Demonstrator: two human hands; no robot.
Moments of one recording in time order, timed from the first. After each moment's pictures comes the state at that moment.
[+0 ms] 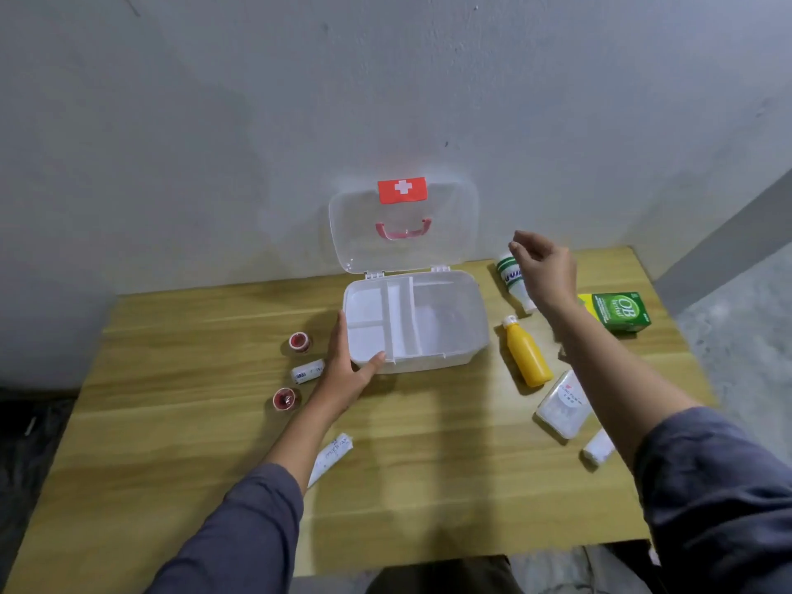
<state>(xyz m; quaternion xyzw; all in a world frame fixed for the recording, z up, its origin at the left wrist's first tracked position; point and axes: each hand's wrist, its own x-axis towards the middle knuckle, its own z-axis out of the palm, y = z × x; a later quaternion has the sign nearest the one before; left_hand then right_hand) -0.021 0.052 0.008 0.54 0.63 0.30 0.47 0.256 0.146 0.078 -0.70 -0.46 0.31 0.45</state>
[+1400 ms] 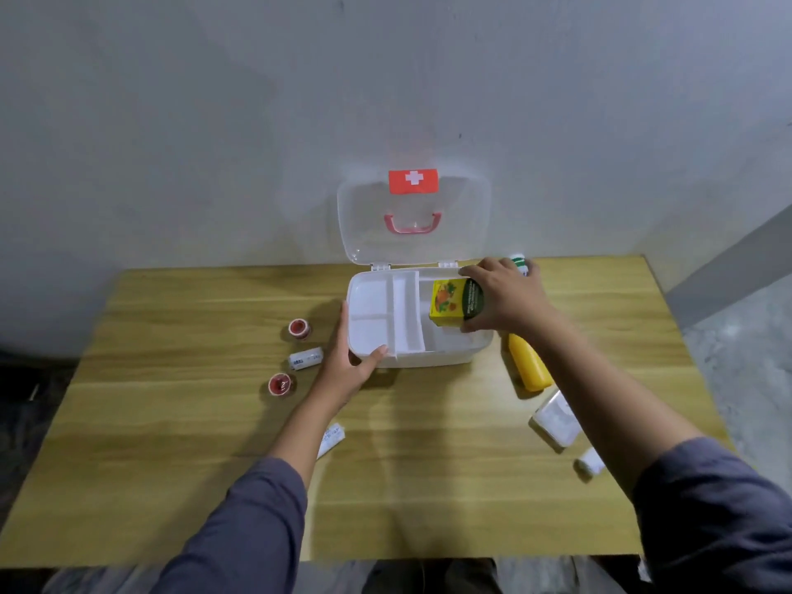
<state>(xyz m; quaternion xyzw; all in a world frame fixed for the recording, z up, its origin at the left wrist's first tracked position) -0.012 0.047 0.007 0.50 0.62 0.35 0.49 0.225 0.128 0.086 -0.60 -0.79 0.11 -0.04</state>
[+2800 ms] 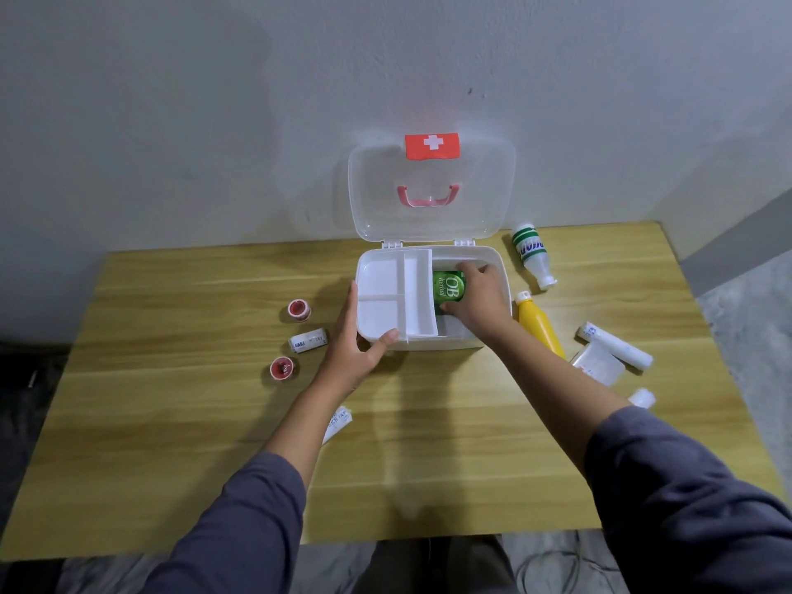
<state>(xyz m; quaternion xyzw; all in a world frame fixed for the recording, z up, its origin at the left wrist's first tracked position) -0.014 0.048 -0.001 0.54 0.61 0.34 0.47 0.181 0.121 0.013 -0.71 -0.62 0.29 0.16</state>
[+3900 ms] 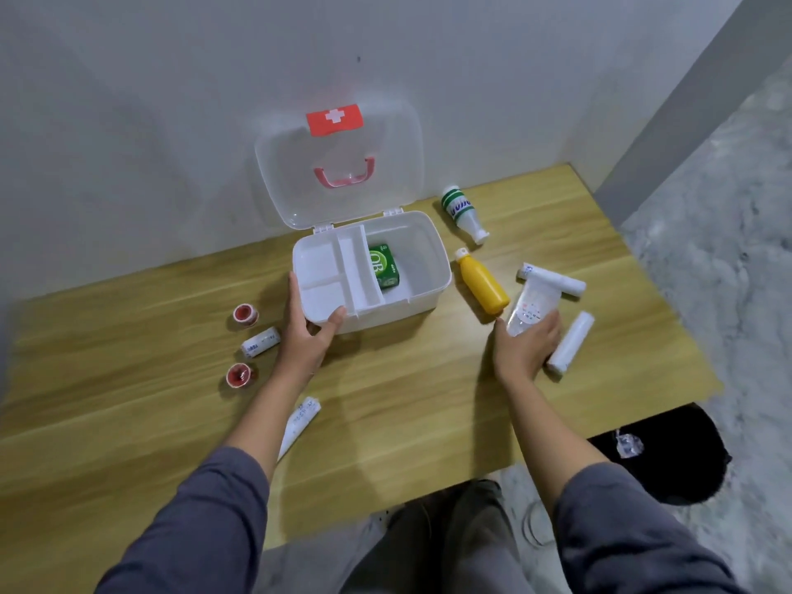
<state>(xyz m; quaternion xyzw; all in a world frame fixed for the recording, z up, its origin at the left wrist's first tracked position) -0.013 0.048 -0.010 0.55 0.60 0.35 0.47 0.251 -0.008 -0.043 -0.88 -0.20 0.20 0.39</state>
